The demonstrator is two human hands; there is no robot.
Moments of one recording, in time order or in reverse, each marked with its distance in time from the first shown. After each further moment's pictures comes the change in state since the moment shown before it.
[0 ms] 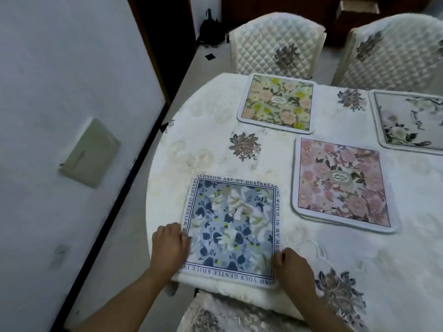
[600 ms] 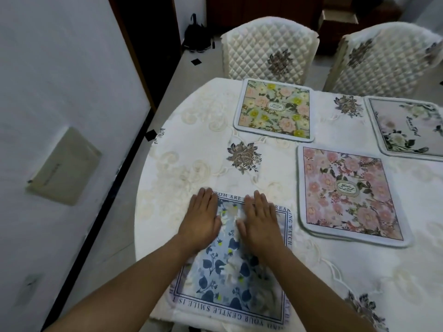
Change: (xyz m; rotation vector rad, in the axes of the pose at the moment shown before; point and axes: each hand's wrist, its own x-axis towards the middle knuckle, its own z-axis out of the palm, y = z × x) left_hand 0.129 0.055 0.026 -0.003 -0.155 0.442; right_hand 0.107 -0.112 0.027 -0.358 0.133 -0.488
